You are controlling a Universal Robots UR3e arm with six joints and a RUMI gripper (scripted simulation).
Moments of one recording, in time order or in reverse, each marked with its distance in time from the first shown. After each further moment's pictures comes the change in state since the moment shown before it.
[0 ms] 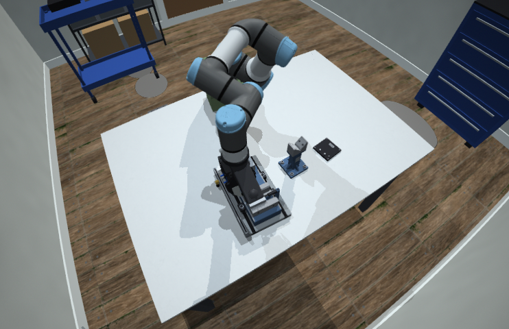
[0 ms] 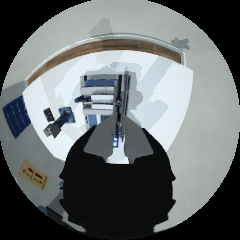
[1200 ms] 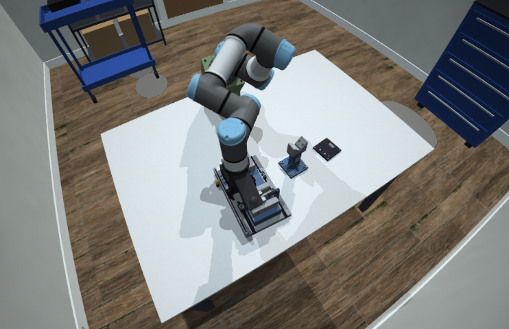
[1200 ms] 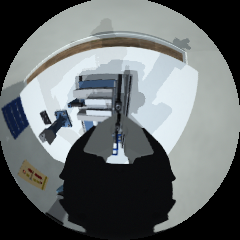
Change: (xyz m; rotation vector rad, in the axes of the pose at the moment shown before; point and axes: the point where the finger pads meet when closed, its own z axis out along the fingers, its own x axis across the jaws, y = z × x) arm 0.001 -0.001 0.038 -0.005 -0.002 -0.001
